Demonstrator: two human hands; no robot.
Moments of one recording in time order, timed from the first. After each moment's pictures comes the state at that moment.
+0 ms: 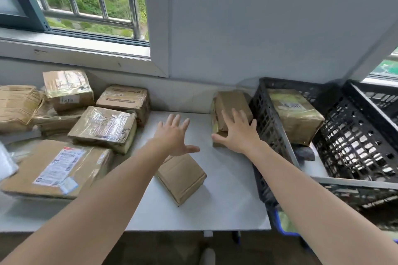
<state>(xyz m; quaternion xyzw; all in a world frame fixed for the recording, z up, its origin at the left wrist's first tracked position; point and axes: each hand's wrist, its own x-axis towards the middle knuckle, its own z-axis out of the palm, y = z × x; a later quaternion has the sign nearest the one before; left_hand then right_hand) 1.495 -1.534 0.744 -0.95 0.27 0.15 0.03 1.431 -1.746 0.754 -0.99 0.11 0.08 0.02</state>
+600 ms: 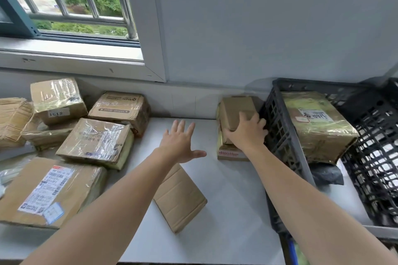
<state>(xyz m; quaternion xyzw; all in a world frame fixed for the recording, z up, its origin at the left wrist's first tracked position) 1.560 -1.589 0.704 -0.96 0.24 0.16 0.00 1.522 -1.801 0.703 -0.96 0.26 0.02 0.10</state>
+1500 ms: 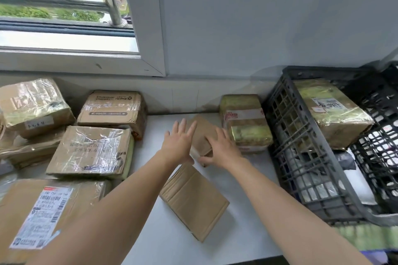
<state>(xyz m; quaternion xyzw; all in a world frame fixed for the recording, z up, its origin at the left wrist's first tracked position) 1.607 -1.552 0.670 -0.93 0.32 0.18 0.00 1.539 -1.708 0.639 -0.98 0.10 0.16 0.11</state>
